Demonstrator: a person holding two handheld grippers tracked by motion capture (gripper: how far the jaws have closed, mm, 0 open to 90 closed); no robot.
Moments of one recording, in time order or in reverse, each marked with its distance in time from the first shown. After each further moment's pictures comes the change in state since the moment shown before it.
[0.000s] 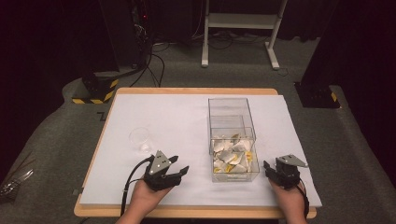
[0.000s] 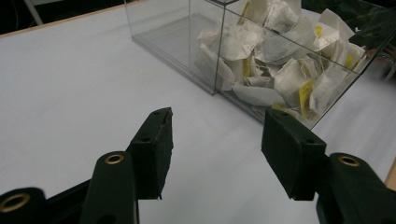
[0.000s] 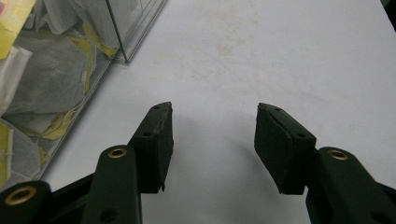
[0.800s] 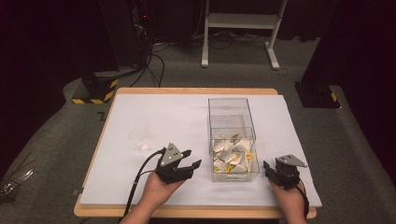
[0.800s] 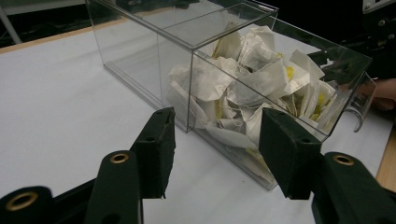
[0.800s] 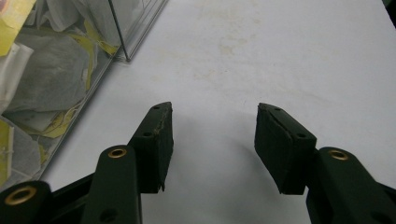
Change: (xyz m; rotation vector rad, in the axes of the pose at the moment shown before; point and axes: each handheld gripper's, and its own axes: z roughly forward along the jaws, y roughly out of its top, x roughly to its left) left arm -0.012 0.029 0.021 -0.035 -0.070 -0.009; right arm 0.001 0.000 0.000 0.003 0.001 -0.009
